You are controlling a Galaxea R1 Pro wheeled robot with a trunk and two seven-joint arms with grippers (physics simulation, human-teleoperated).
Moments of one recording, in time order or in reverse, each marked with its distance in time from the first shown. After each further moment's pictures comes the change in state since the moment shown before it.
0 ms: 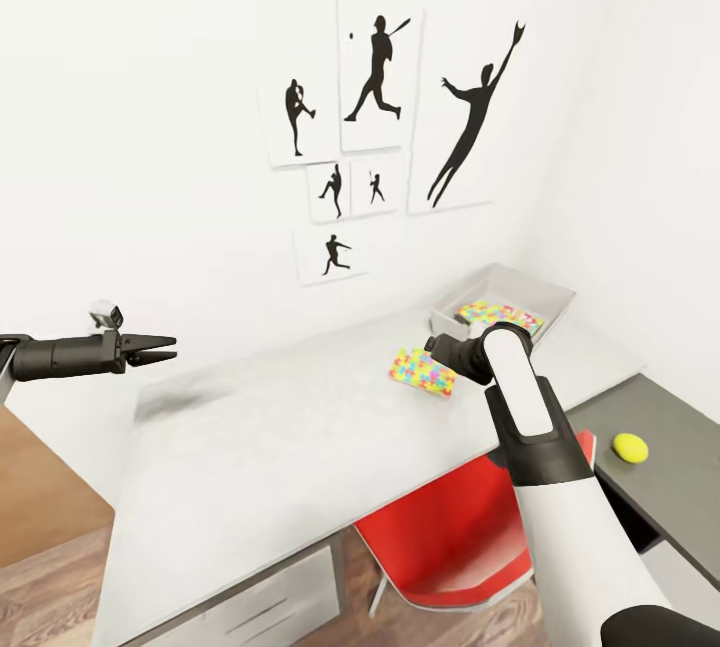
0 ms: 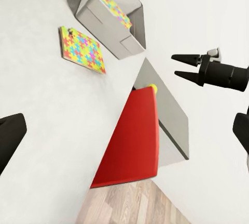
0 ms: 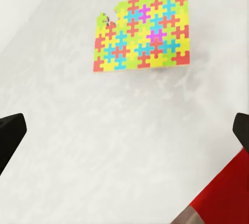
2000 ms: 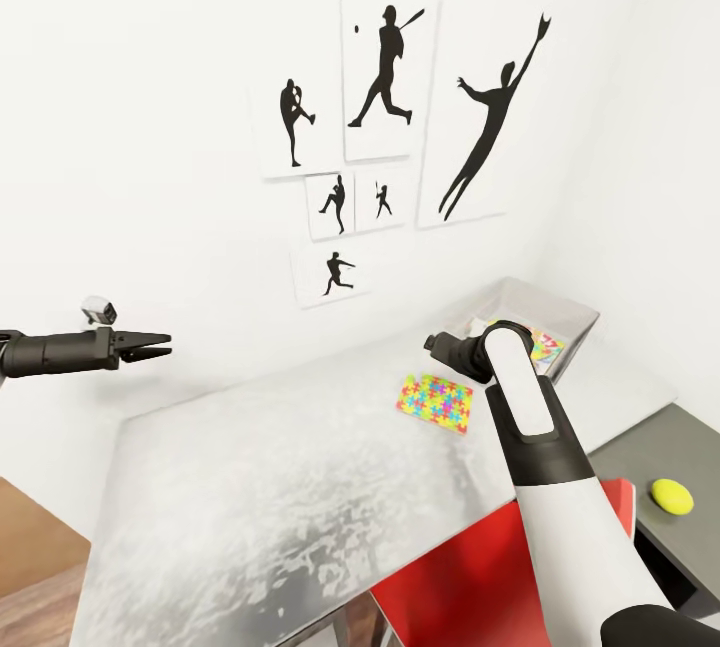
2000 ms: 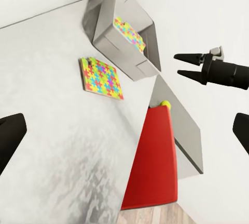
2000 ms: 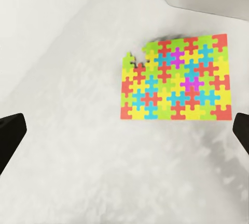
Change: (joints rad) left arm 0.000 0.018 0.002 -0.029 0.001 0.002 0.000; right arm -0.002 0.000 0.000 -0.009 -0.004 0.005 0.002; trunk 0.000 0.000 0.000
